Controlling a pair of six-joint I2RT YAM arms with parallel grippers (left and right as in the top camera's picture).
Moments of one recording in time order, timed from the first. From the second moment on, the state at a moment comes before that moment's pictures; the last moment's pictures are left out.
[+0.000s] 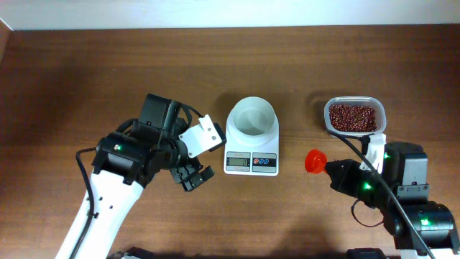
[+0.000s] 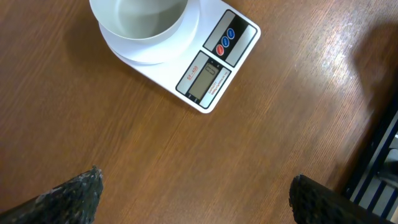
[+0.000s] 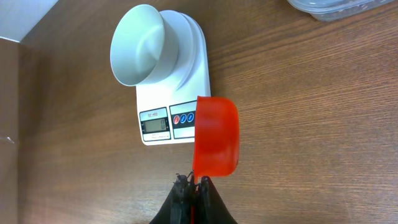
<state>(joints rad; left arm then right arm) -0.33 1.24 1.24 -1.14 0.30 0.67 0.03 0.79 0.83 -0.93 -0.39 0.49</state>
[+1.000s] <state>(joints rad) -0.33 1.24 1.24 -1.14 0.30 0.68 0.03 0.97 0.83 -0.96 -0.34 0.49</state>
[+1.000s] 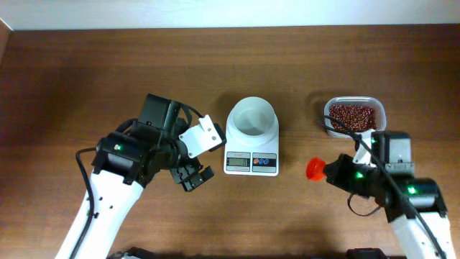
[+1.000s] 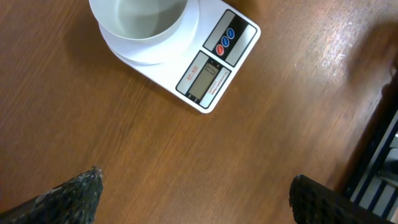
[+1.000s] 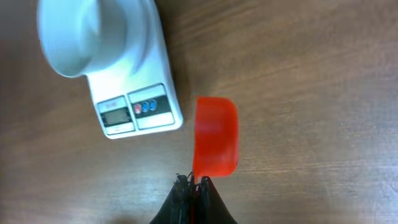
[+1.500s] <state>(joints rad) -0.33 1.24 1.24 -1.15 0.30 0.68 0.03 1.08 1.27 -1.19 -0.19 0.25</state>
